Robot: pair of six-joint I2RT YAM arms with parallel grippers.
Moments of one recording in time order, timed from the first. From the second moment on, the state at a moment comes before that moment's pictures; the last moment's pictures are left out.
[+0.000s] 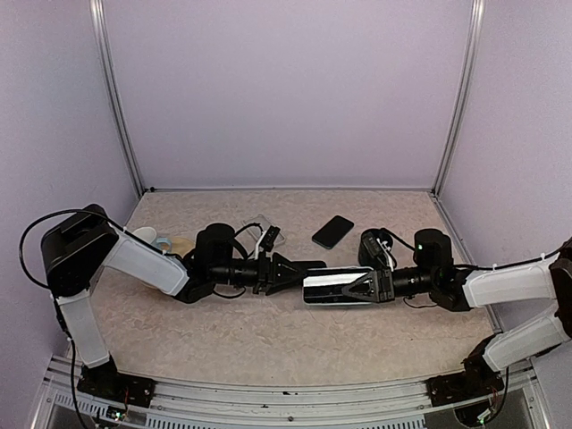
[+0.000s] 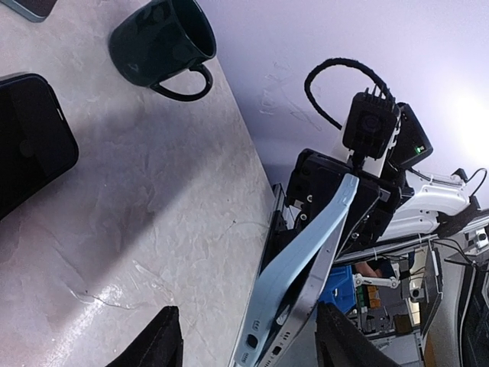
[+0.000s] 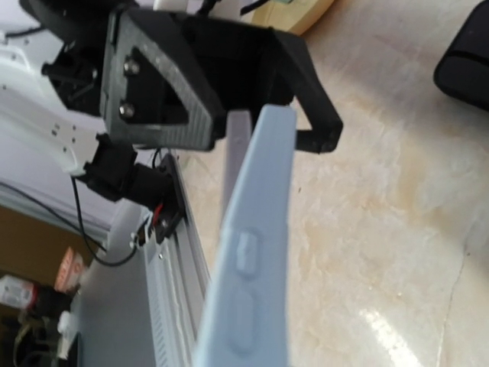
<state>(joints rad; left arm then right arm) -0.82 1.85 0.81 0.80 0.65 -1.00 0.58 1.30 0.42 0.51 -0.88 0.65</state>
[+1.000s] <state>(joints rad) -0.87 1.85 0.81 0.97 0.88 -0.98 0.58 1.28 0.44 0.45 -1.04 0.39</state>
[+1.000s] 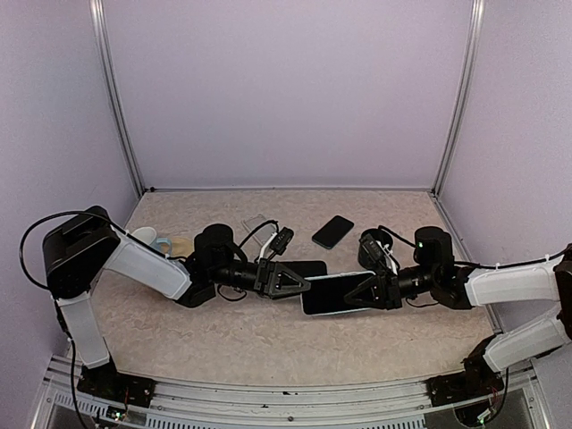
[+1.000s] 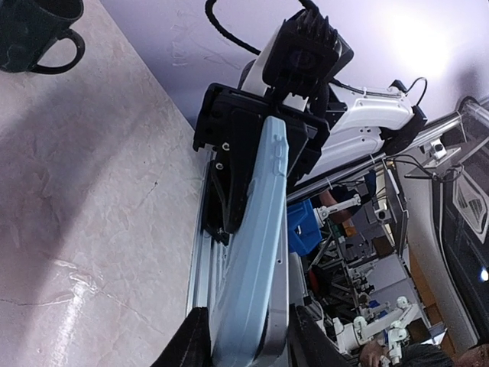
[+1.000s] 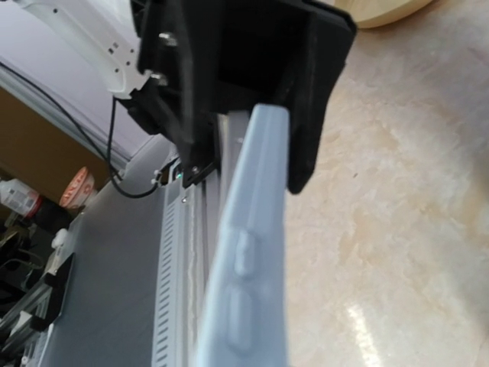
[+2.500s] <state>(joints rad) -0.89 1.69 0.85 0.53 0.78 -0.56 0.58 1.26 0.52 0.34 -1.04 0.37</state>
